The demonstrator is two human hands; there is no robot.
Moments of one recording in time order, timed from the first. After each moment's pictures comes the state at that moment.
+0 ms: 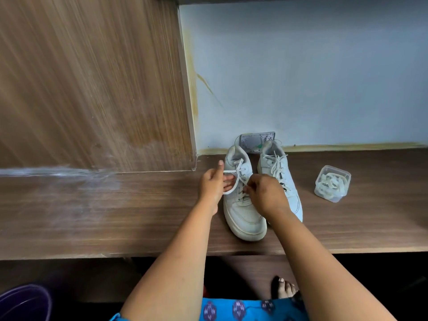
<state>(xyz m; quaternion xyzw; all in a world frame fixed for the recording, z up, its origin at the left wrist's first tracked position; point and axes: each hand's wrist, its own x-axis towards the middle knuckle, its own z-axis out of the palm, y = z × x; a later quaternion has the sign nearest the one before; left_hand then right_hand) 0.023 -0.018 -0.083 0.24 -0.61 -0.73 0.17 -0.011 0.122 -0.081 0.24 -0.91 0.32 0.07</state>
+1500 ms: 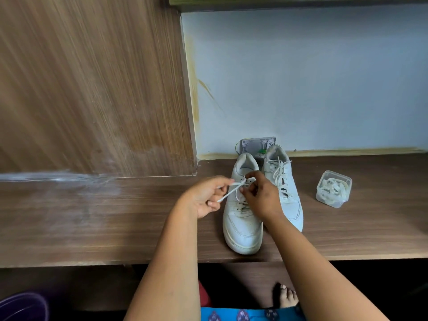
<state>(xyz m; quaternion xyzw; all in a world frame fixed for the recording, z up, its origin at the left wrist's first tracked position) 0.058 -0.039 -0.036 0.22 -0.59 -0.78 -0.08 -0.011 0.108 -0.090 0.22 -0.83 0.51 0.07</state>
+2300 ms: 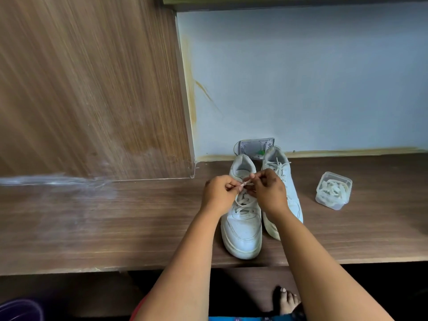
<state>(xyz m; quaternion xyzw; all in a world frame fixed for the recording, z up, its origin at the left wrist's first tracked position) 0.020 -0.015 -0.080 0.13 -0.86 -0.46 0.19 -0.031 0.110 -0.084 0.11 -0.73 0.67 -0.01</state>
